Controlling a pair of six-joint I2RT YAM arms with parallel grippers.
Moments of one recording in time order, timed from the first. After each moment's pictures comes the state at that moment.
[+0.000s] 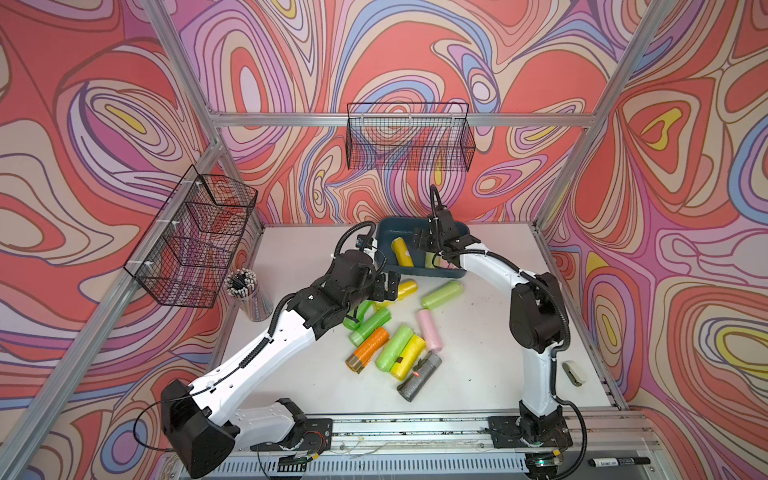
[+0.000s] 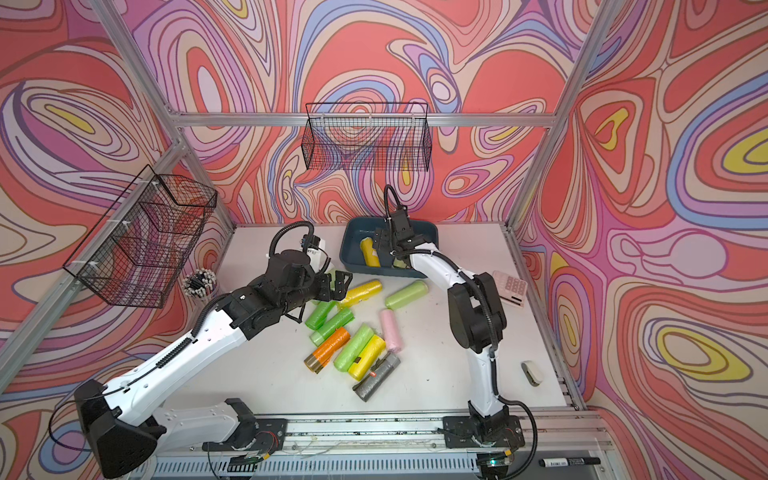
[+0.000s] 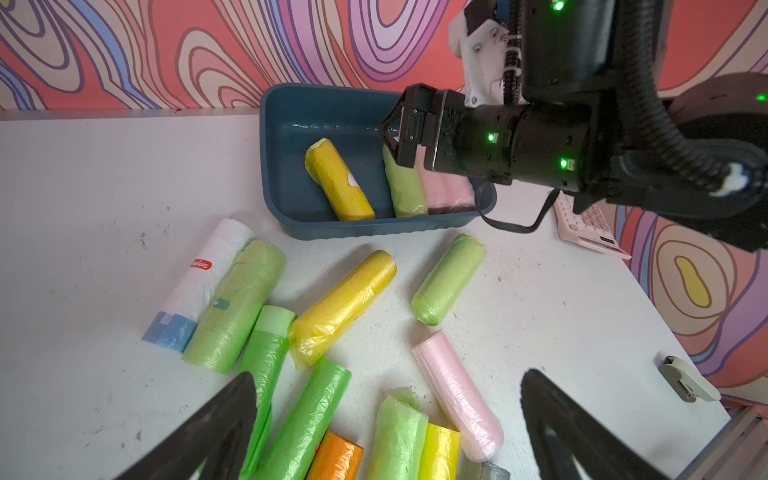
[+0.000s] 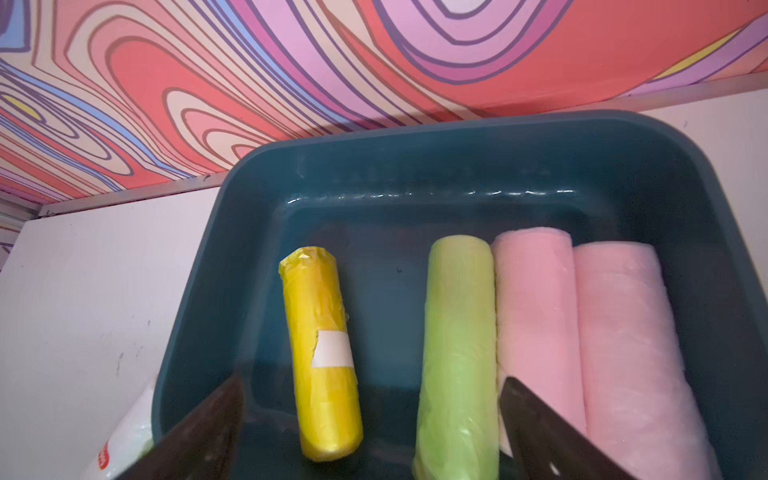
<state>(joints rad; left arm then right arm) -0.70 1.23 1.19 -0.51 -0.16 -0.44 0.43 2.04 1.70 -0.33 0.16 0.45</state>
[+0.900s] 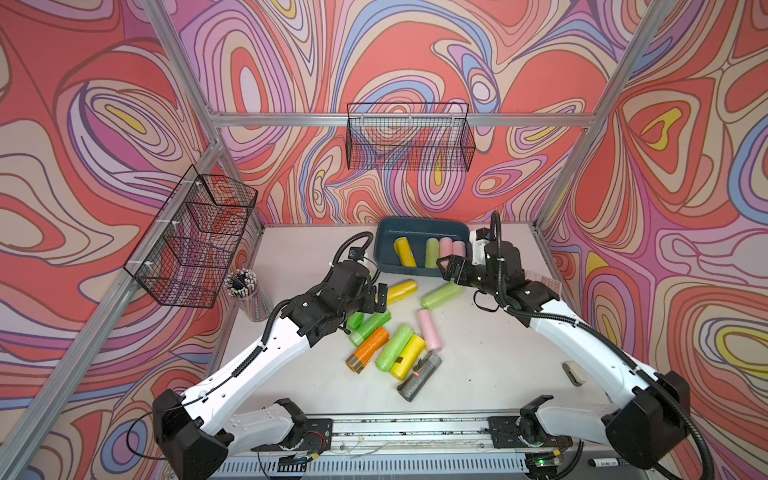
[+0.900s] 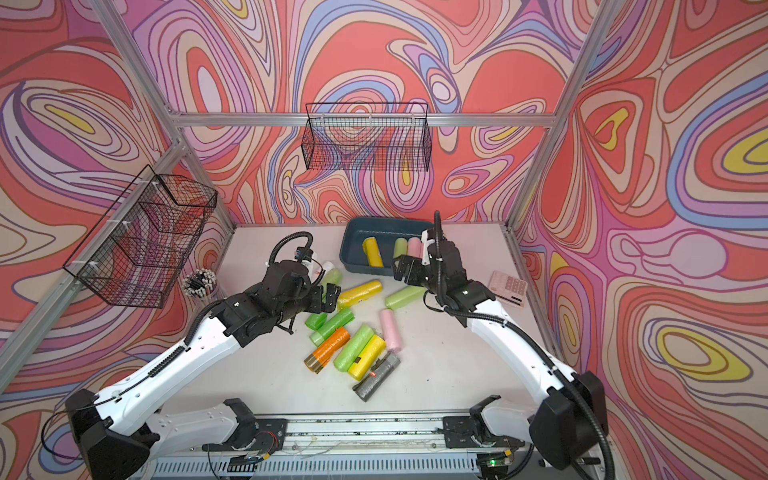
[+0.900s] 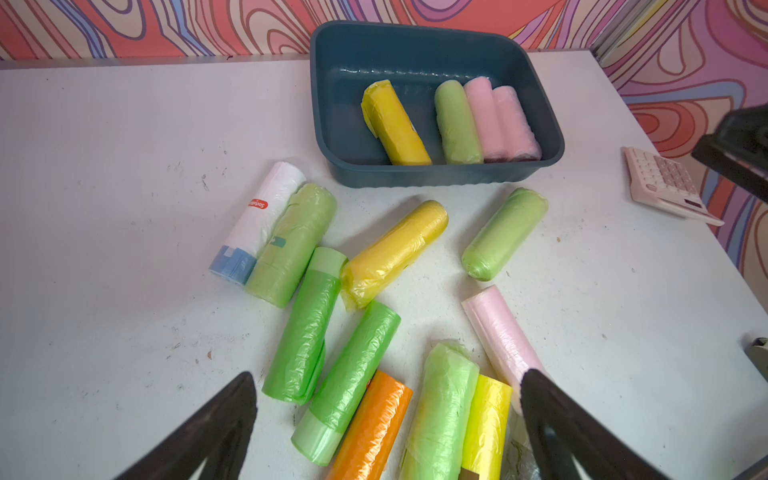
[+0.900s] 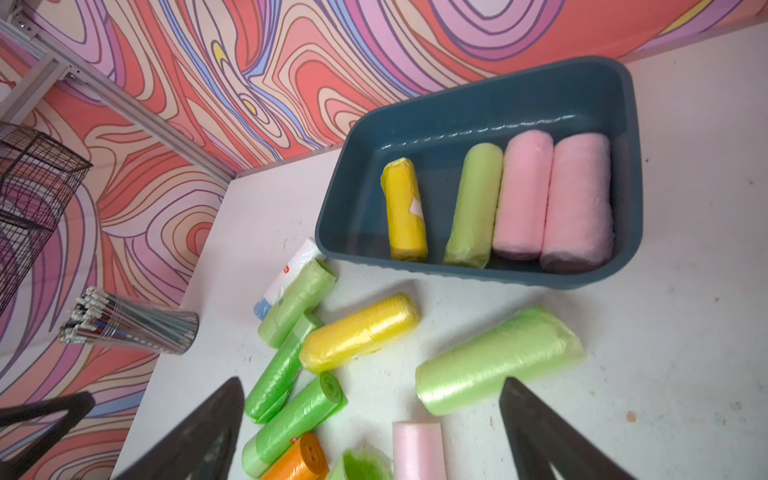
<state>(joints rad) -0.70 1.17 1.11 -0.65 -0.23 -0.44 0.43 1.22 1.02 -0.29 -0.09 0.53</state>
